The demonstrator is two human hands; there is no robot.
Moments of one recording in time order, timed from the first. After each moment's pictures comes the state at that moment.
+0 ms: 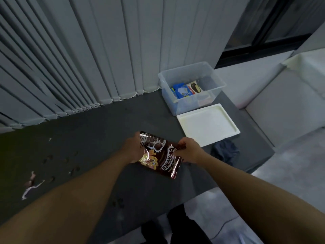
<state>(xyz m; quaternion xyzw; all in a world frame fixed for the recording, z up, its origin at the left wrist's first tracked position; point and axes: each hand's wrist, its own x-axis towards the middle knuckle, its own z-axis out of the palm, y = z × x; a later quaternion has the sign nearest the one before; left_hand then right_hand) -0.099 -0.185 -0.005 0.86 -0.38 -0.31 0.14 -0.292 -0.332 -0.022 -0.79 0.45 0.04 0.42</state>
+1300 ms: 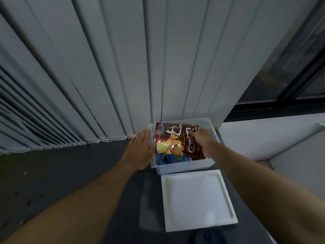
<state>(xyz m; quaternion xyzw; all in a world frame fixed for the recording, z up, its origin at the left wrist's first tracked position) -0.056 -0.421 0.033 0.89 -0.41 -0.14 0.10 -0.170 -0.645 0.048 -0.60 0.50 -0.02 0.62</state>
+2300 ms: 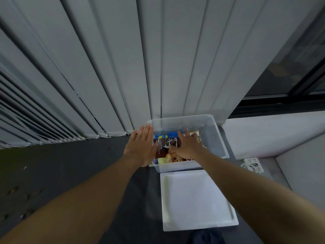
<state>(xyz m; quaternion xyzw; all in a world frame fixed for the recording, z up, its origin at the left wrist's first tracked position) -0.061 -0.443 0.030 0.90 -0.42 -0.13 -0.05 -0.153 -0.633 -0.033 -0.93 0.27 0.16 0.18</state>
